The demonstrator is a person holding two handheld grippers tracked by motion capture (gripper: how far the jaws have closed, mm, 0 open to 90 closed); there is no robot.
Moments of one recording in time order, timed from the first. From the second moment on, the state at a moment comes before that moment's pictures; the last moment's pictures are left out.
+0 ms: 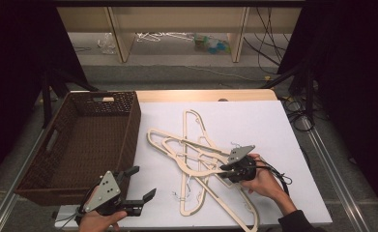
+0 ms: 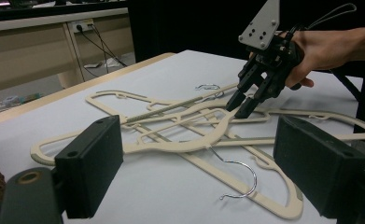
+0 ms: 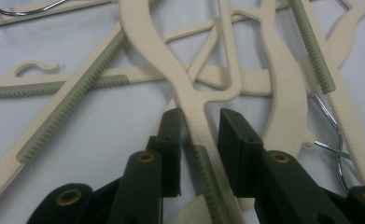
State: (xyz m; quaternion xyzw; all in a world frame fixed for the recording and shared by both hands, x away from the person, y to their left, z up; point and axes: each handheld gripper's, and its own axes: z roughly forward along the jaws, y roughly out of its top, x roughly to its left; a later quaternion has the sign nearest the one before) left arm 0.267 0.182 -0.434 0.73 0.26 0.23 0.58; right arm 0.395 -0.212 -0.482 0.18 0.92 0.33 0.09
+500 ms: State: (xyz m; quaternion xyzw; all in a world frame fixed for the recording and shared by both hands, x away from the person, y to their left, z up) left arm 0.268 0.177 -0.436 0.74 0.25 0.23 0.57; right arm 0.392 -0.217 -0.471 0.10 0.94 0.32 0.08
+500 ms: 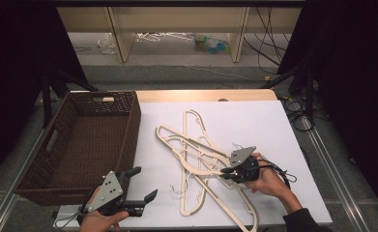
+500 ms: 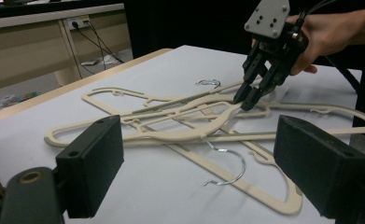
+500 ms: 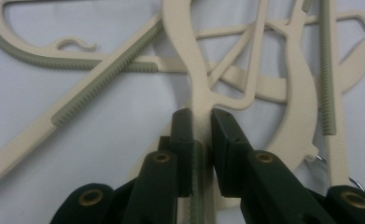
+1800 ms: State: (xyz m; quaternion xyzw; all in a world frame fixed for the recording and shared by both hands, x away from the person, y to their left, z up) left arm 0.323 0.074 -0.482 0.87 0.07 0.30 0.39; right arm 0.349 -0.228 -0.411 0.07 0.94 0.32 0.05
